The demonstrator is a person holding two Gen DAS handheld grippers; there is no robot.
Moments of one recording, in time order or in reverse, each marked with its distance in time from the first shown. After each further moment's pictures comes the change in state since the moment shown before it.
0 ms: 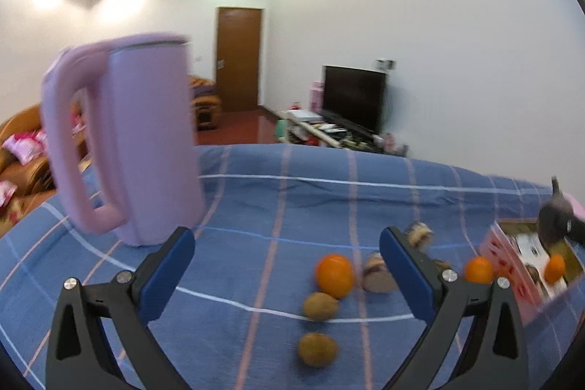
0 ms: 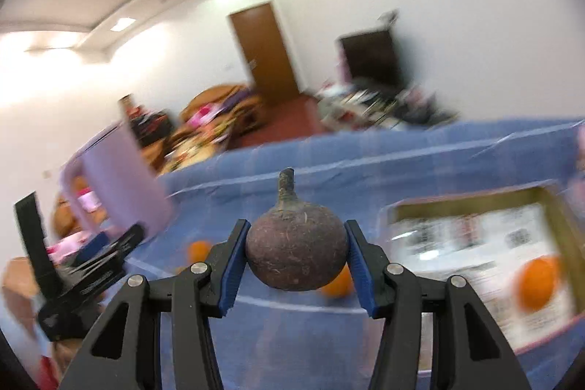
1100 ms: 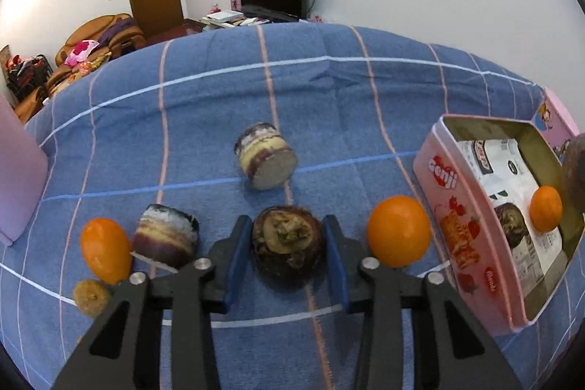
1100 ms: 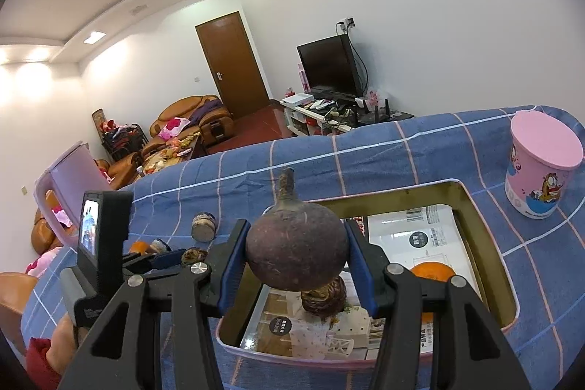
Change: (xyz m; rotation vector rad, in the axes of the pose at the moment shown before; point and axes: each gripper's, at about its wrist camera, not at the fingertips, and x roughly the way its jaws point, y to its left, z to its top) left arm 0.089 -0.142 -0.019 0.184 0.447 -0.153; right arm -0.015 -0.067 -0.007 0.061 0.016 -0.045
